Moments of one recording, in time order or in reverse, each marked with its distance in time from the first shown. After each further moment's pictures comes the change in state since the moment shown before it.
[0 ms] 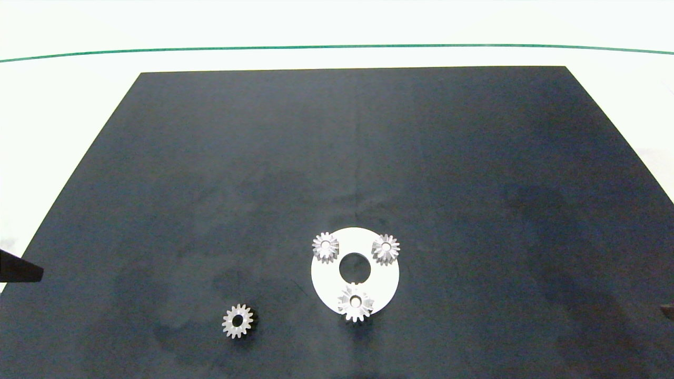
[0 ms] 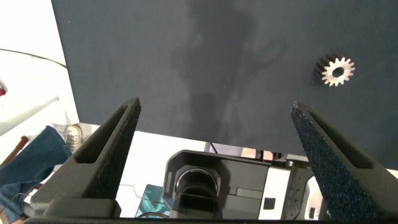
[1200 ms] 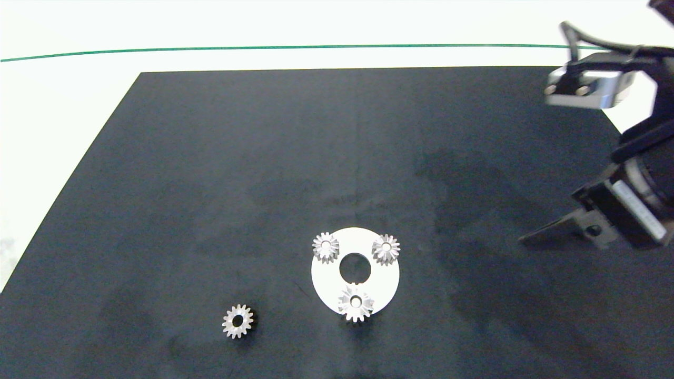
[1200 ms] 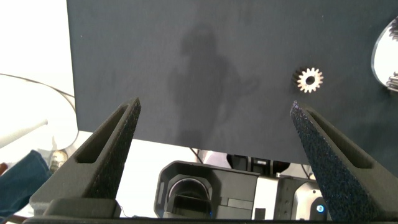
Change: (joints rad) left arm -0.020 -0.133 -0.054 0.016 0.002 -0.039; right arm 0.679 0.498 -0.734 0.343 -0.285 0.244
